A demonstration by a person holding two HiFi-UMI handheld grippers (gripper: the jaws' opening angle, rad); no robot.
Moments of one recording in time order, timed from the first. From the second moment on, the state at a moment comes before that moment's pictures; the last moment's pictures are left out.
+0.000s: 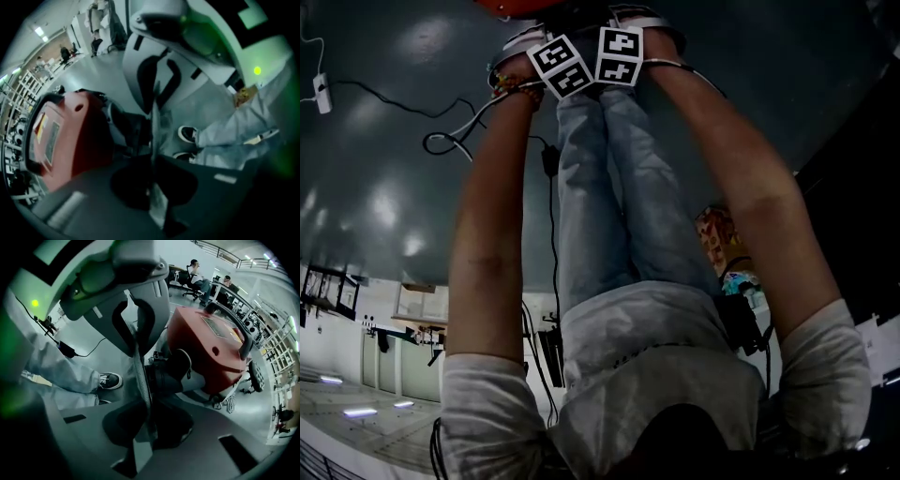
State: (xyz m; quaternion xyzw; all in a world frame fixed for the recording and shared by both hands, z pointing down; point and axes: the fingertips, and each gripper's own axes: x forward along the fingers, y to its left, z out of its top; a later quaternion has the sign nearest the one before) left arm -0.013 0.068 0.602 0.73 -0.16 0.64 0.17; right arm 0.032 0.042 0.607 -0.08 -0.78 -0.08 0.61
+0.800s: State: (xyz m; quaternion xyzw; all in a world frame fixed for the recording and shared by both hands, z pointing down) left arm -0.014 0.050 0.595 0.74 -0.18 0.61 0.21; right arm 0.033 0.030 0.602 -0.07 -0.80 -0.04 0.60
